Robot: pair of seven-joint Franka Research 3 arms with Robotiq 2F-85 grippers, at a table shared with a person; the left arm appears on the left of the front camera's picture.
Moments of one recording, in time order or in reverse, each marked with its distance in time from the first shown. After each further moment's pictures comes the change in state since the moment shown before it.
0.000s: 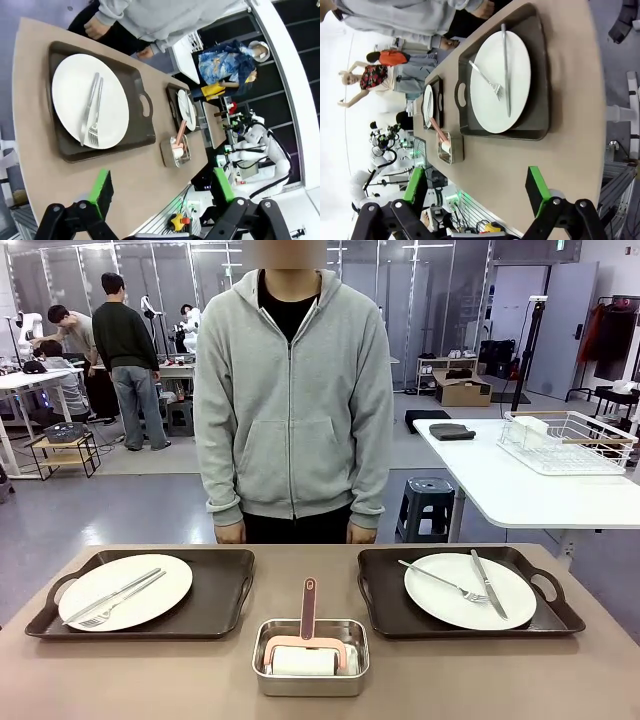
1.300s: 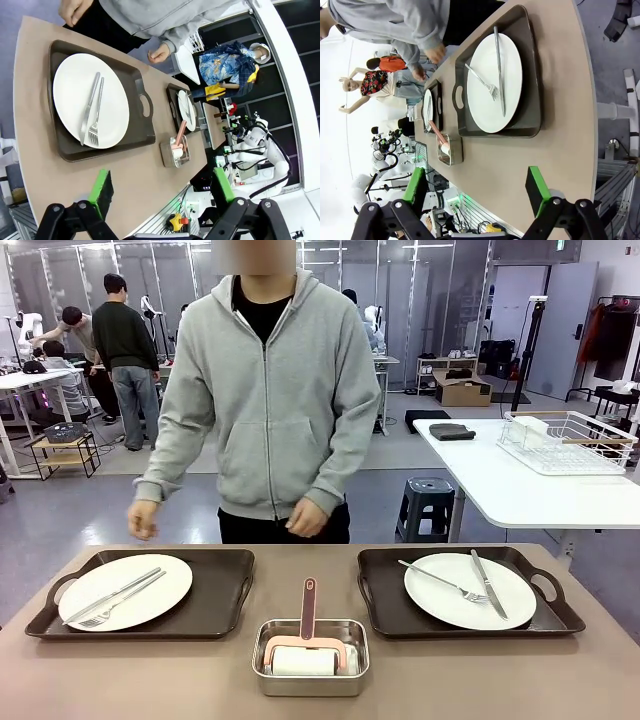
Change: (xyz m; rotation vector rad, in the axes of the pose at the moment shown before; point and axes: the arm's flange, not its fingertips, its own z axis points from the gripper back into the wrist) left arm 0.002 0.000 -0.002 0.002 0.004 0.009; right arm -0.004 -0.009 0.009 0.000 -0.018 -0.020
